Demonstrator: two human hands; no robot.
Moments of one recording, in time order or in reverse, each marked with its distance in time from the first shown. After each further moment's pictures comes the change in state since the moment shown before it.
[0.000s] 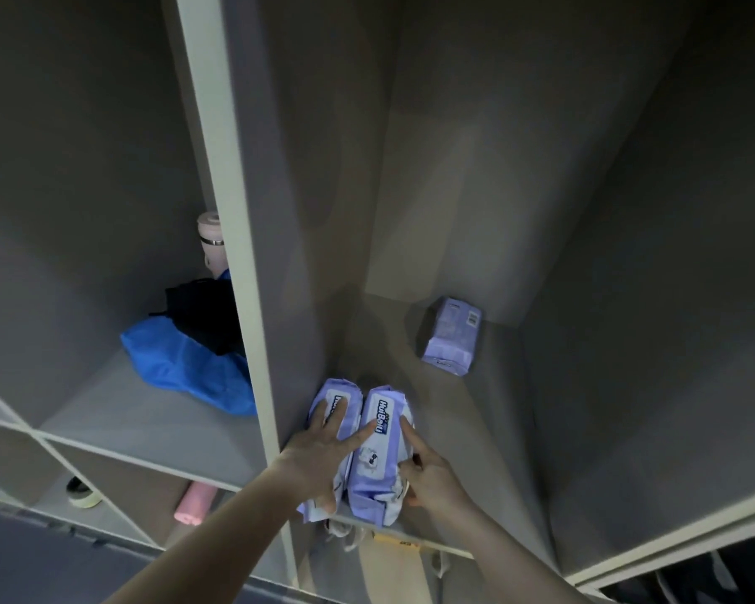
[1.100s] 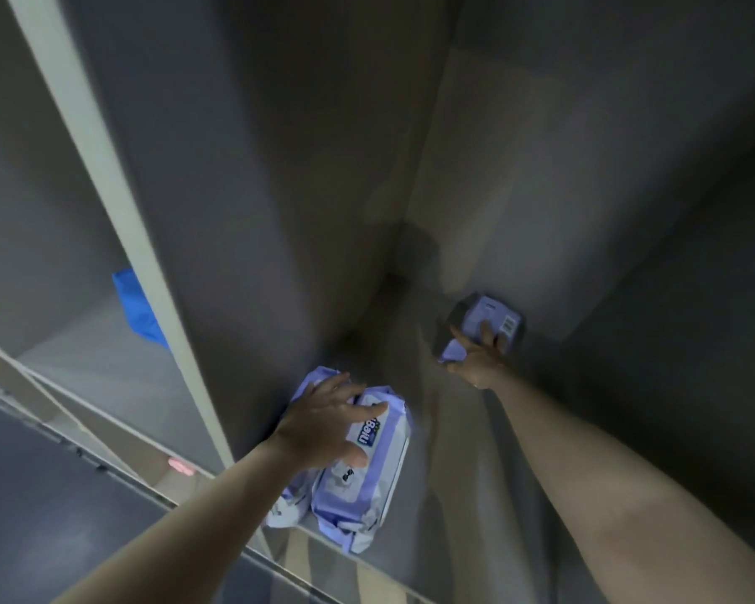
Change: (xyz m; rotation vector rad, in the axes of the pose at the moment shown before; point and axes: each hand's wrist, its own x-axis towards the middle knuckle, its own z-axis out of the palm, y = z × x) left_hand 0.054 0.007 -0.009 -0.301 0.230 -0.063; right_hand 0.193 -0.080 -0.113 -1.114 0.013 -0.026
